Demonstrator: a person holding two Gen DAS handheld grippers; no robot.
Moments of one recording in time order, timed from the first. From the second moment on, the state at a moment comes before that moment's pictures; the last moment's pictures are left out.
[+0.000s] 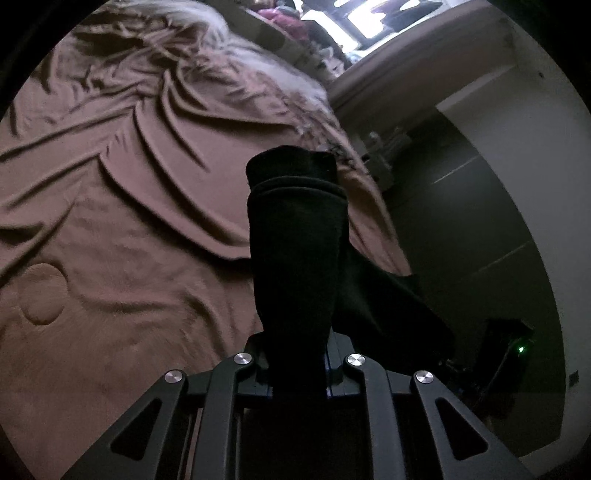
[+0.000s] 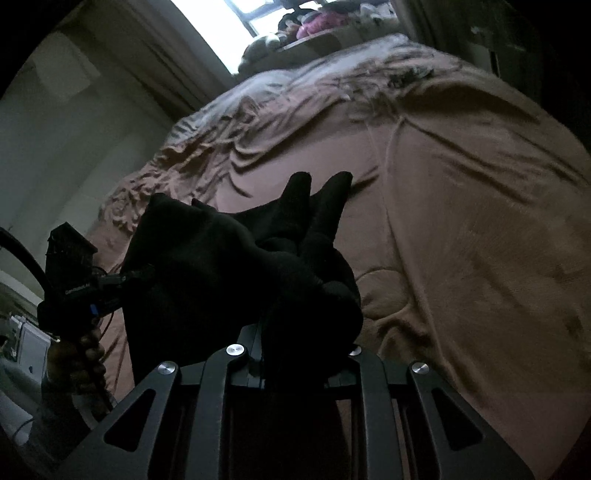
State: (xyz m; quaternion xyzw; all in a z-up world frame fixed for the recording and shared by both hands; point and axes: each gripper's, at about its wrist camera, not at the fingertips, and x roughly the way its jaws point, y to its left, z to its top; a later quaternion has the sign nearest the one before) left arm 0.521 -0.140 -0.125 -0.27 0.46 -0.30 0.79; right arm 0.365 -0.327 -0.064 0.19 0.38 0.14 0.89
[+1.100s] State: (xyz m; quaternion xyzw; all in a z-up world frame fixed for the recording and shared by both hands) left arm 0.285 -0.038 0.096 -0.24 0.26 -0.32 0.88; right arm 0.074 -0.270 0.069 0.12 0.17 0.20 0.96
